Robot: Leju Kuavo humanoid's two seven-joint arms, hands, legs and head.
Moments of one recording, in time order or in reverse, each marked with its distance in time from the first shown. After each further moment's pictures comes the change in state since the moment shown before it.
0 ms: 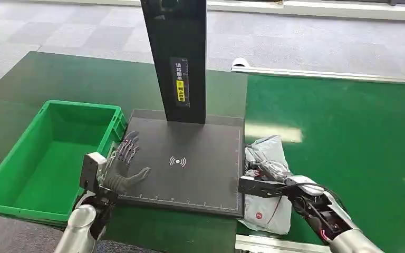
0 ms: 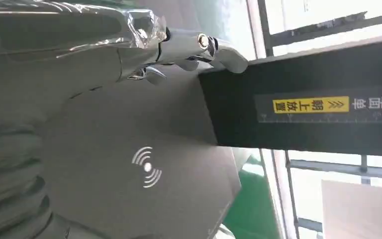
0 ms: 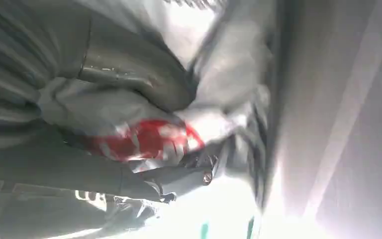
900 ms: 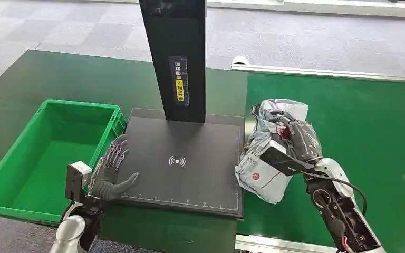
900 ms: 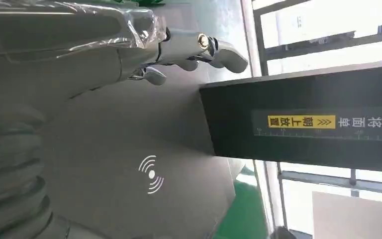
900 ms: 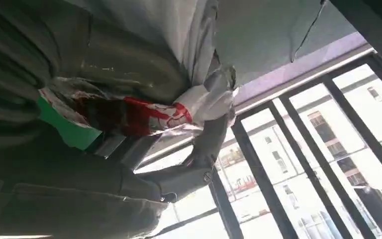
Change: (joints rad) left arm 0.076 -0.001 0.040 -0.108 0.016 -0.007 -0.011; right arm 0.149 0.009 -0.336 -0.487 -0.004 -0.201 -0.051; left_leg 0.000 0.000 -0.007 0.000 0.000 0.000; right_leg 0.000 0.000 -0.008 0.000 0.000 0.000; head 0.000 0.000
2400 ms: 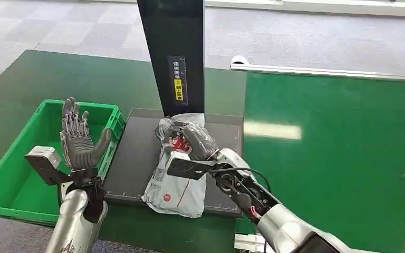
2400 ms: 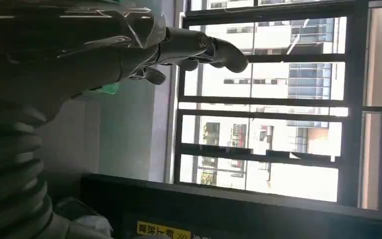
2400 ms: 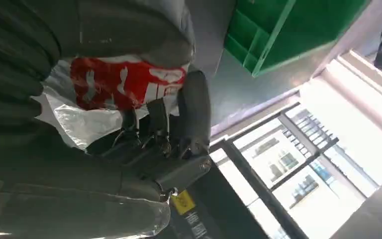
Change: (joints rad) left arm -0.165 -0.035 -0.025 -0.002 0.138 0.439 -0.209; right arm -0.341 0.462 0.434 0.641 -0.293 -0.093 -0.302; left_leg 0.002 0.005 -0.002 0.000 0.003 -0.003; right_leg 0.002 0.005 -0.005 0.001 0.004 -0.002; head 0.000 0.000
